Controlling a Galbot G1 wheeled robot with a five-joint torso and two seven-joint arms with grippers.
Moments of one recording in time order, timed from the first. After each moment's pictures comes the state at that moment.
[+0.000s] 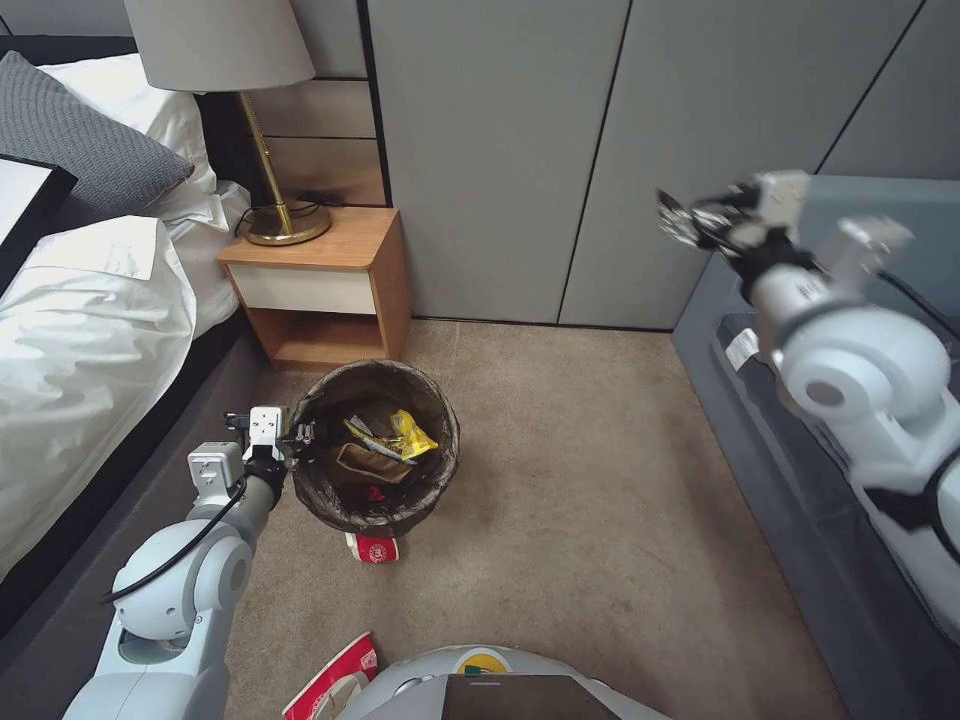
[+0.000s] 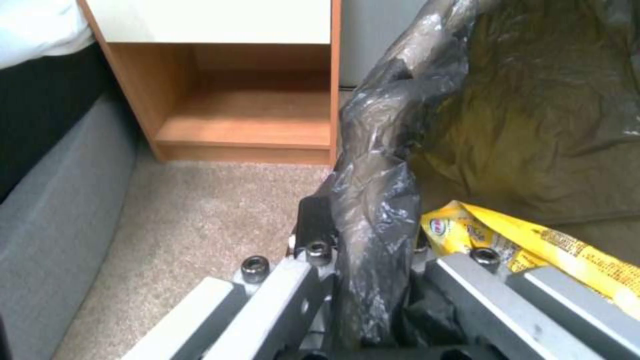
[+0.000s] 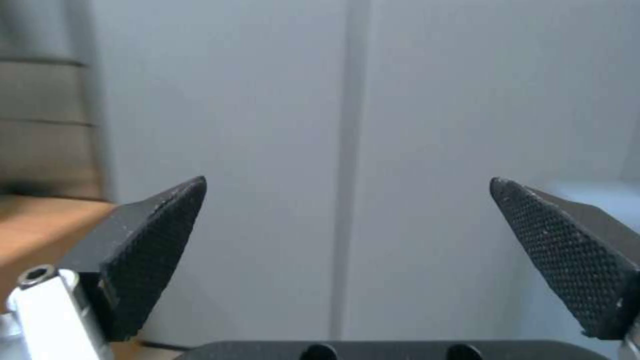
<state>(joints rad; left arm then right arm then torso) 1.48 -1.35 -0.74 -2.33 -0.32 0.74 0.02 -0.69 0.64 0.38 2.19 1.02 -0.45 0.49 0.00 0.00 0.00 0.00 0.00</state>
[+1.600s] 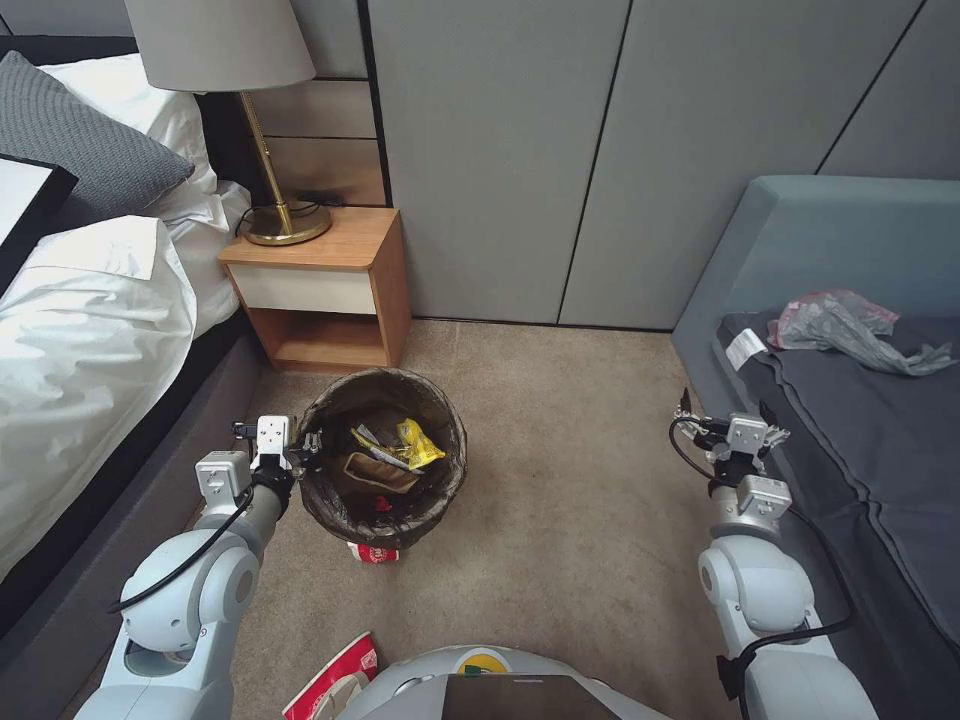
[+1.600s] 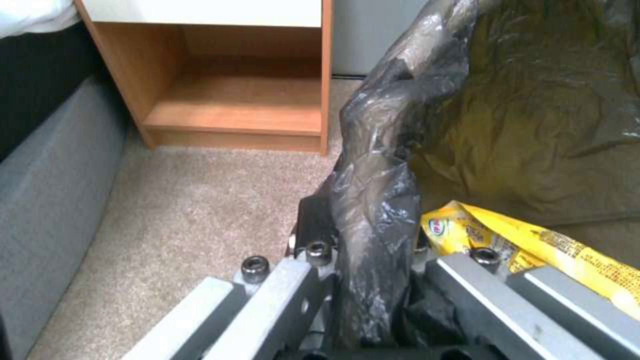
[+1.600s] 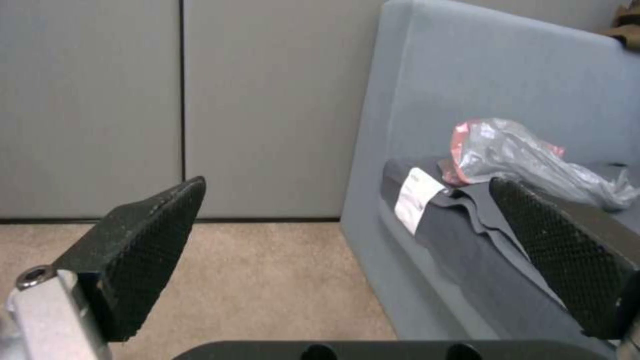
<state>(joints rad) 1.51 -1.36 -0.72 -2.34 -0.34 0.73 -0.01 -1.47 1.35 0.73 2.04 0.11 -0.07 0.27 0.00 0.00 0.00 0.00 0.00</state>
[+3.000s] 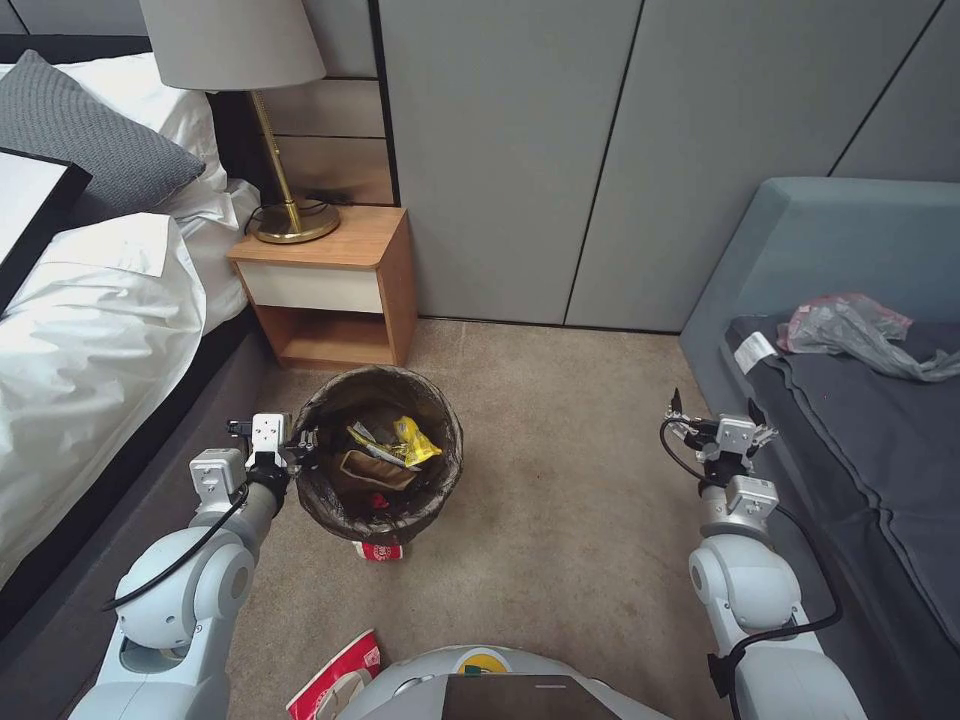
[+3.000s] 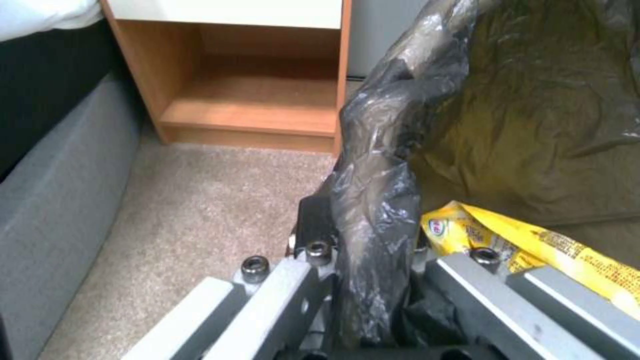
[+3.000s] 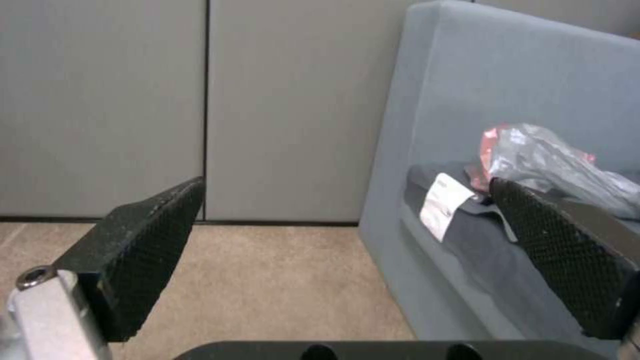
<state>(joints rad) 1.50 -1.36 -0.74 -2.34 -0.35 0.73 0.00 -1.46 1.35 0.71 2.02 0.10 -0.05 0.27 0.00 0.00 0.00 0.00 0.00</state>
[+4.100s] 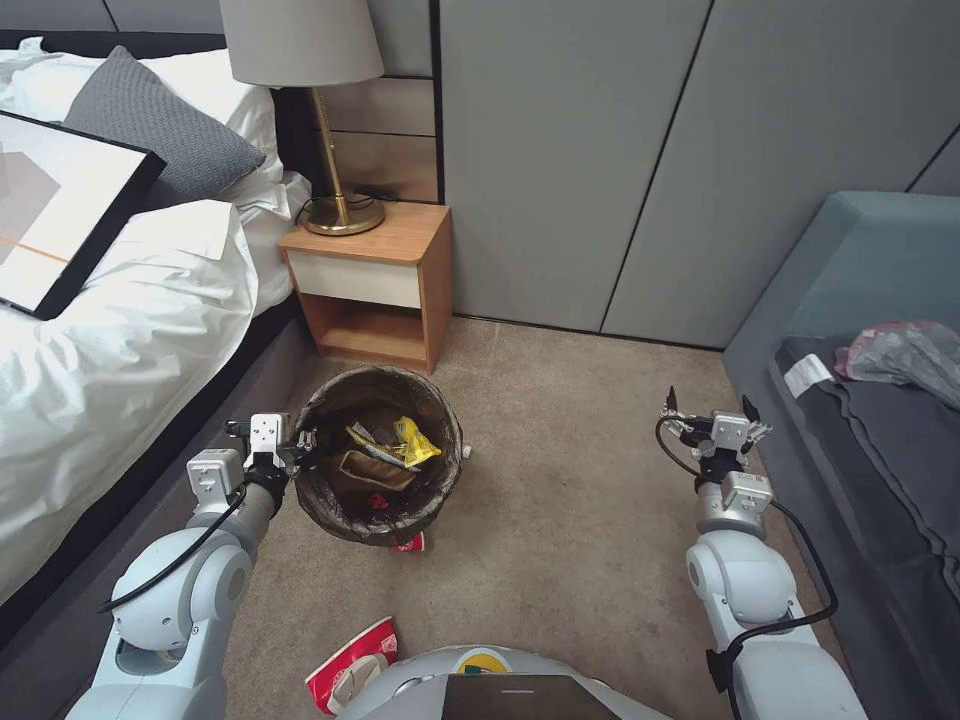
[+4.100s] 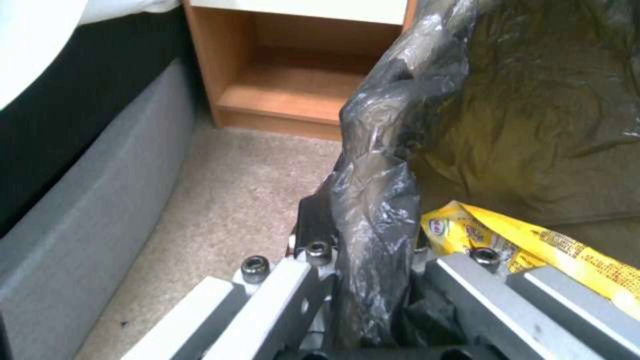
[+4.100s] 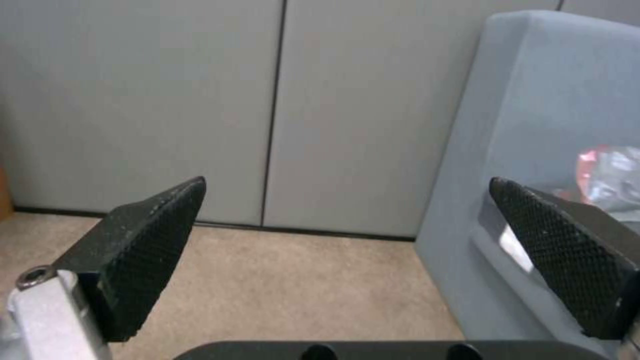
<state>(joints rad) 1.51 -1.35 -0.74 -2.34 -0.36 0.74 0.00 -1.45 1.33 0.69 2.00 0.11 -0.06 0.28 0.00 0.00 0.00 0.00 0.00</state>
